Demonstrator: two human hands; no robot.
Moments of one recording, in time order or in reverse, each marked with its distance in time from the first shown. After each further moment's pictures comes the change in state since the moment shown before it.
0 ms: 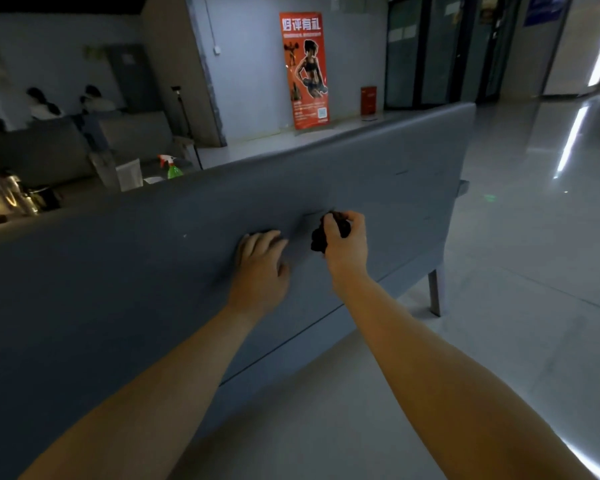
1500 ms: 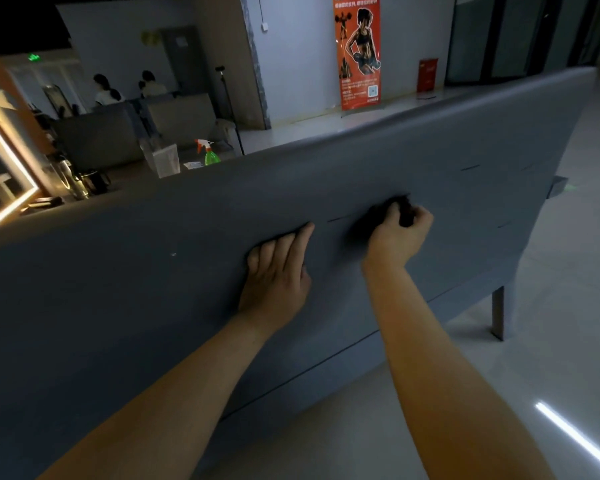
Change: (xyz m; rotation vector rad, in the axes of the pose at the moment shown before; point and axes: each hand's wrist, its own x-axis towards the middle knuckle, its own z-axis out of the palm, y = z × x) left_hand 0.037 -0.019 0.047 0.353 0.274 0.062; right_hand 0.107 0.035 0.042 0.228 0.351 0.031
